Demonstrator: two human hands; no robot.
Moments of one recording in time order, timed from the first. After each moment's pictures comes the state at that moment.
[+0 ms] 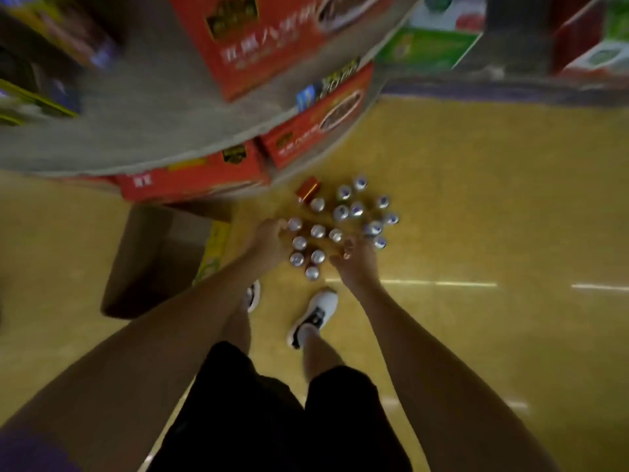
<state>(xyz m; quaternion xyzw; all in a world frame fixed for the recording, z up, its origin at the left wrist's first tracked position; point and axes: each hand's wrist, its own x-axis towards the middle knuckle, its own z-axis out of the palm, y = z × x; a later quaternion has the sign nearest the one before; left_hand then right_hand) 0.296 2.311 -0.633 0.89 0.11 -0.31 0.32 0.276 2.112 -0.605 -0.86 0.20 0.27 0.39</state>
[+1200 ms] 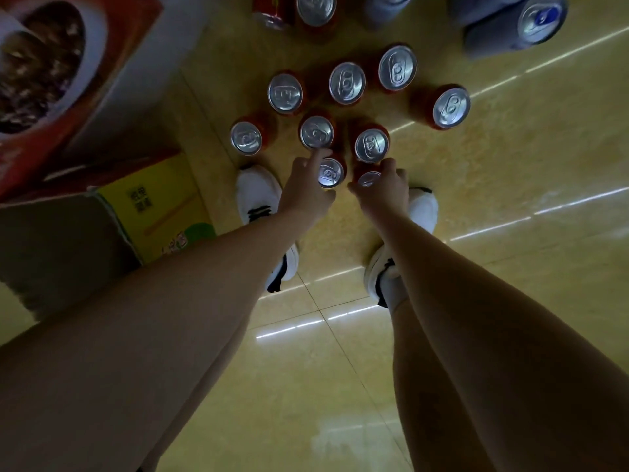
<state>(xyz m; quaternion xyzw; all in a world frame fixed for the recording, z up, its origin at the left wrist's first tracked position) 0.241 2.307 -1.071 0.85 0.02 -0.47 0.24 0.187 2.179 -1.080 -0.73 0.47 0.34 0.36</state>
